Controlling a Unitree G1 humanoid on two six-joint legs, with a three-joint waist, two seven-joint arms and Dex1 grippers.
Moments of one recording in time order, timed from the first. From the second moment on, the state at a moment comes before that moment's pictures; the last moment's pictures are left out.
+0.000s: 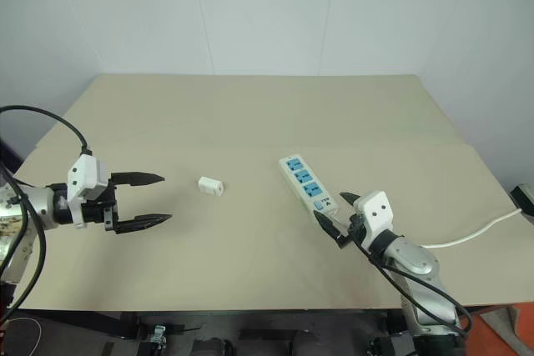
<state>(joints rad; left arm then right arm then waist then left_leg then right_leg) -0.28 0.92 0.18 0.00 -0.45 0.19 -1.26 -0.10 -0.43 -0.09 -0.12 0.25 0.15 0.63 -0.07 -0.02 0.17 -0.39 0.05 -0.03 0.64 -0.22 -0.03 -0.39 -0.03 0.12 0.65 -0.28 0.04</state>
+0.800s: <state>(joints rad) -0.28 0.91 0.17 -0.01 -0.43 0.19 -1.24 -0.10 -0.26 -0.04 0.00 0.16 0.06 0.45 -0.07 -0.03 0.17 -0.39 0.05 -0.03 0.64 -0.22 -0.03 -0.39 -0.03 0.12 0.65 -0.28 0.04</state>
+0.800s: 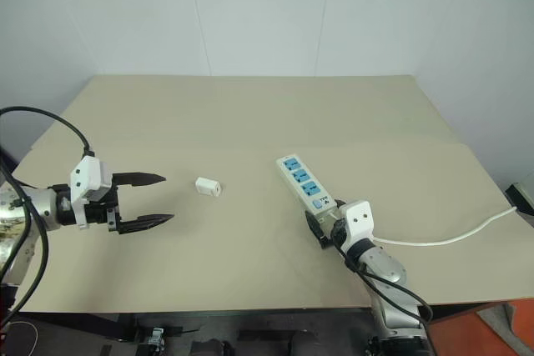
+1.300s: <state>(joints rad) -0.26 0.89 0.17 -0.03 -0.43 0.19 -1.22 -0.17 -0.25 -0.02 0.09 0.17 0.03 0.49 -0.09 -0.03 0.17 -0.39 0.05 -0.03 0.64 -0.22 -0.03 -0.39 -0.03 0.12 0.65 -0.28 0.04</state>
